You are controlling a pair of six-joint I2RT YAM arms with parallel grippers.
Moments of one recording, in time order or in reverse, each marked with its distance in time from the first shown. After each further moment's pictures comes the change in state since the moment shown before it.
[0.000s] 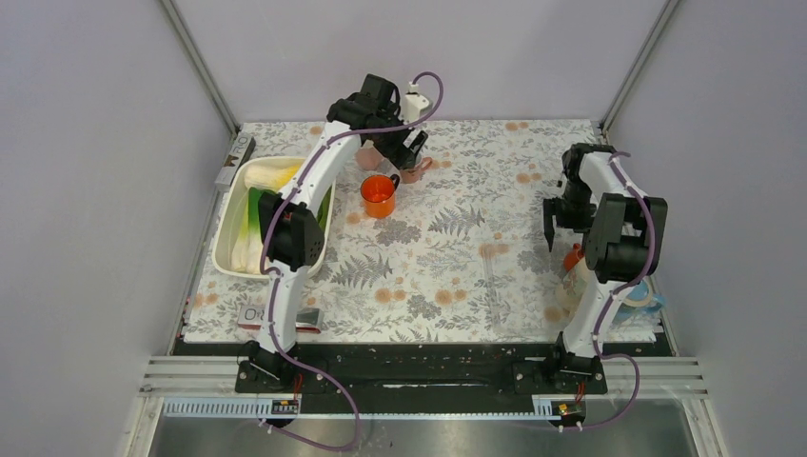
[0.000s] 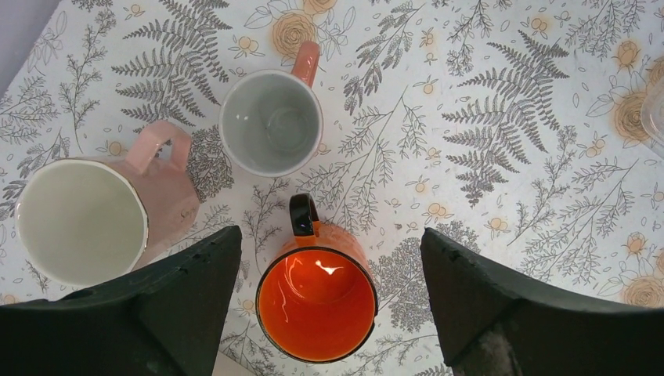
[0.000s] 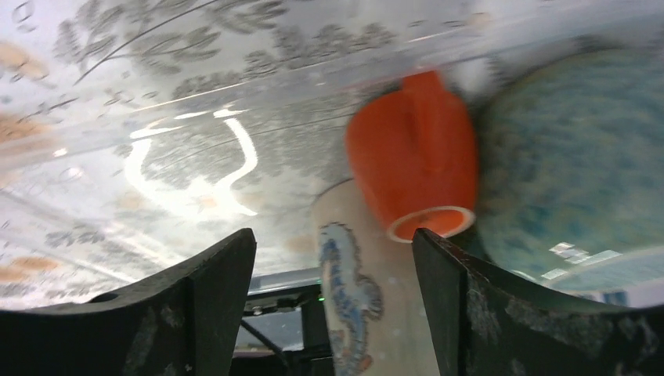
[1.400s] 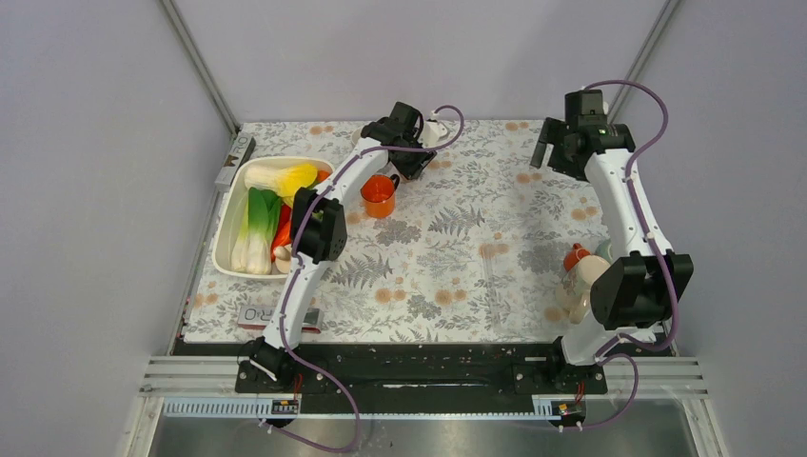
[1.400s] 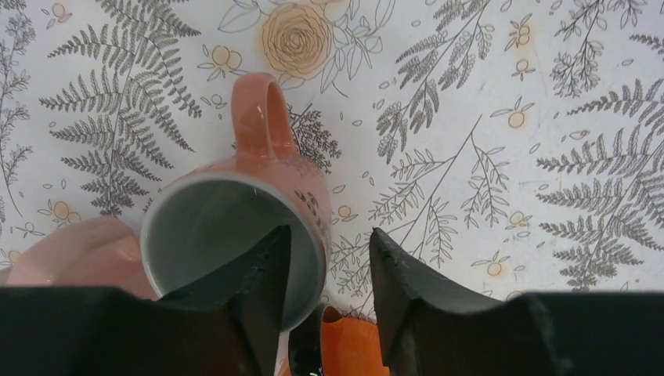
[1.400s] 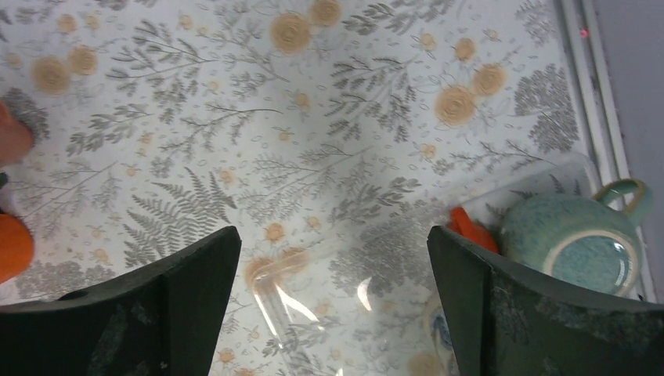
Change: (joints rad) left arm -0.051 0.264 0.071 0.116 -0.124 0.058; right arm 0.200 -0.346 0.132 0.343 0.080 0.311
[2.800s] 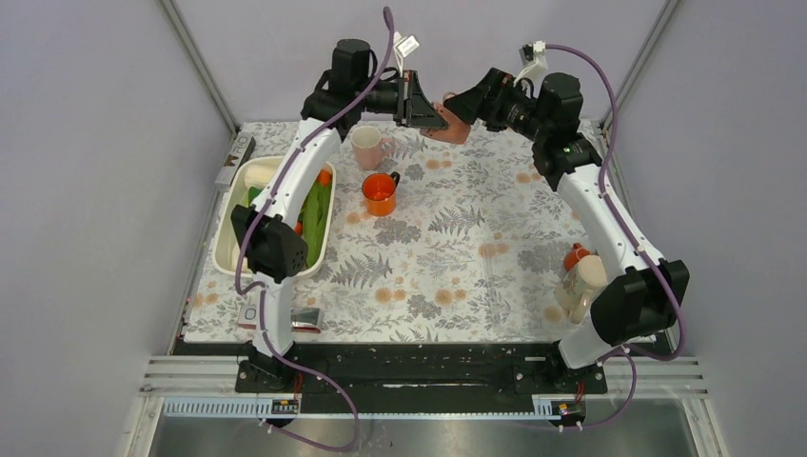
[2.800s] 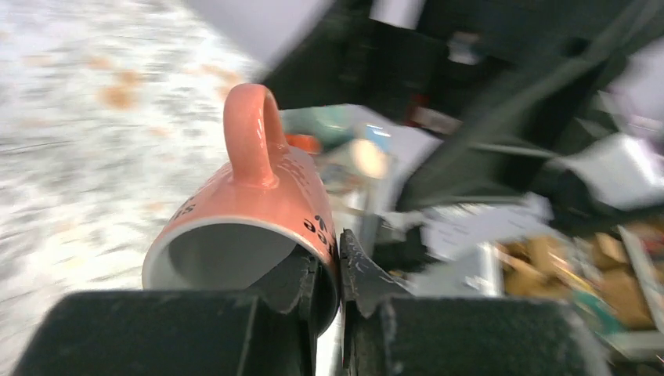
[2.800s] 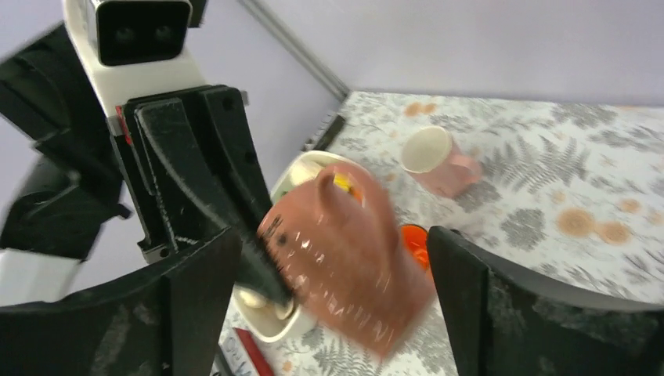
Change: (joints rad) left arm 0.080 -0.474 -0.182 0.461 0.970 -1.011; right arm 0.183 -0.079 -0.135 0.931 -0.755 0.305
